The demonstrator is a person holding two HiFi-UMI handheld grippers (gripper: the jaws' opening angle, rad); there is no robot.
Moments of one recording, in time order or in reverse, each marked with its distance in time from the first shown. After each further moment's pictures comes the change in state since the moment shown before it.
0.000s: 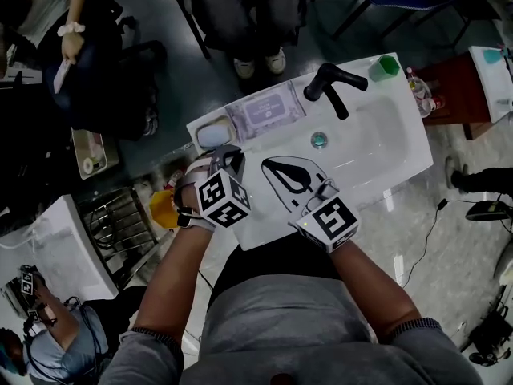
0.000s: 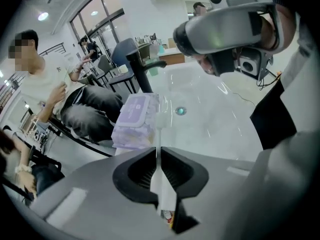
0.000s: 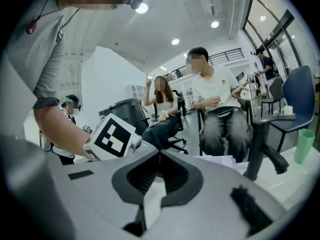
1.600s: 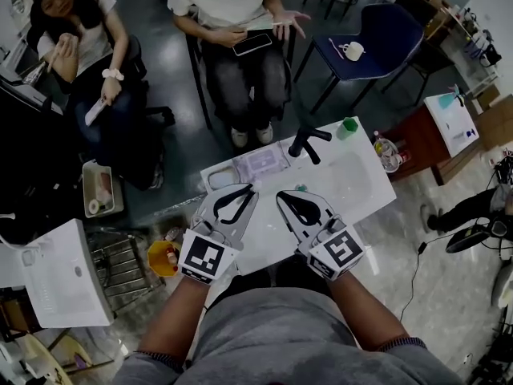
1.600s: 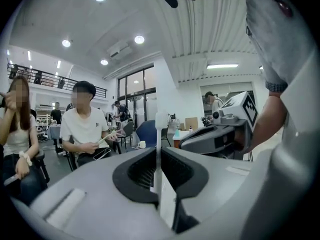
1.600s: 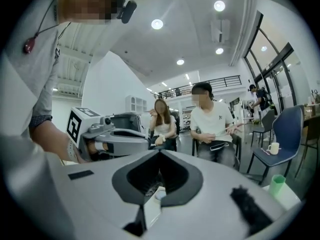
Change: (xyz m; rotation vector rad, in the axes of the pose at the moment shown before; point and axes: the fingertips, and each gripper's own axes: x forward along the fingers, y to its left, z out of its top) left arm -0.261 0.019 0.120 -0.257 -0.910 0.144; right arm -0.079 0.058 0.124 -0.138 -0.165 -0.116
